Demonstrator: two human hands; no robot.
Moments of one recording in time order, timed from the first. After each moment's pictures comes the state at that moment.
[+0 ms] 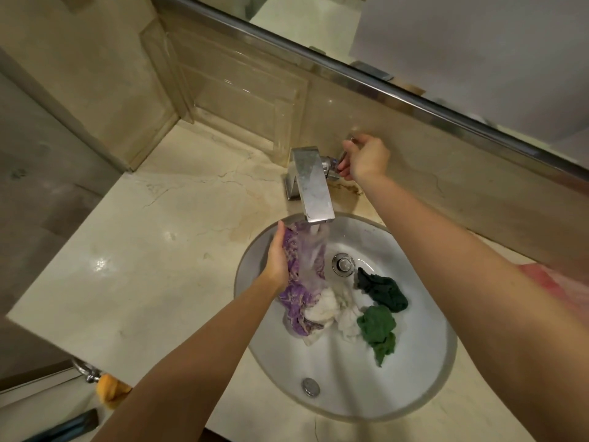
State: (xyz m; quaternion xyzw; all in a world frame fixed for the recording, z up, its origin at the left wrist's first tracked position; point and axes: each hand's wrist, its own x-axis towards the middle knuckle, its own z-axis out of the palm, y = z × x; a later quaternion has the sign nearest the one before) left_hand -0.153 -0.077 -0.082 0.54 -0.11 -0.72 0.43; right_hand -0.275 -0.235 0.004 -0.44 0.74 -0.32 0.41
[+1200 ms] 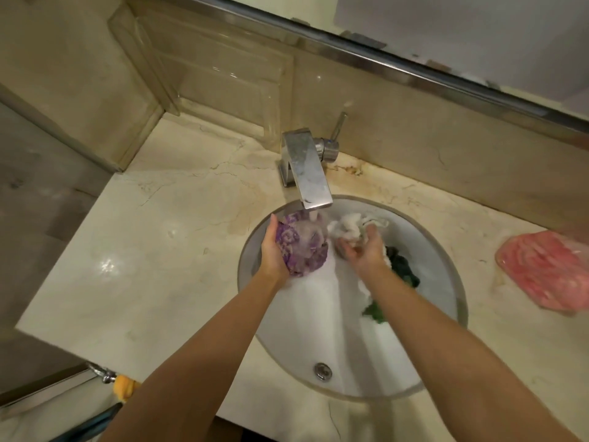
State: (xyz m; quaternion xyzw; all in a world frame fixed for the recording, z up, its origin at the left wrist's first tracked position) left_hand -0.147 -0.069 -0.101 0.46 0.00 -0.77 0.45; right_hand -0.310 -0.094 -0.110 0.17 0.59 -0.49 0.62
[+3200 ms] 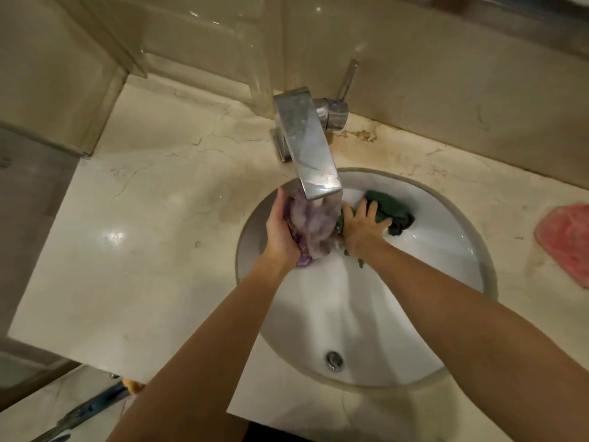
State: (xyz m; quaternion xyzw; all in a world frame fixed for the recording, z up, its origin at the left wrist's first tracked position) left_hand -0.158 -0.087 -0.107 0.47 -0.02 -0.77 0.43; right_hand -0.304 -0.105 -0.164 -0.62 0.67 0.31 0.26
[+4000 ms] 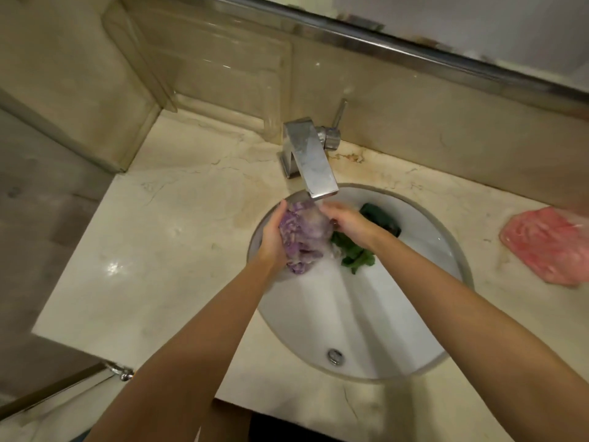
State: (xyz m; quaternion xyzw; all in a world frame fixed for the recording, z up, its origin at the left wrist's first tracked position) left_hand -0.128 -0.076 -0.073 0.45 -0.03 -0.81 0.37; right_hand -0.281 -0.106 -0.054 -0.42 0.58 -0.17 0.68
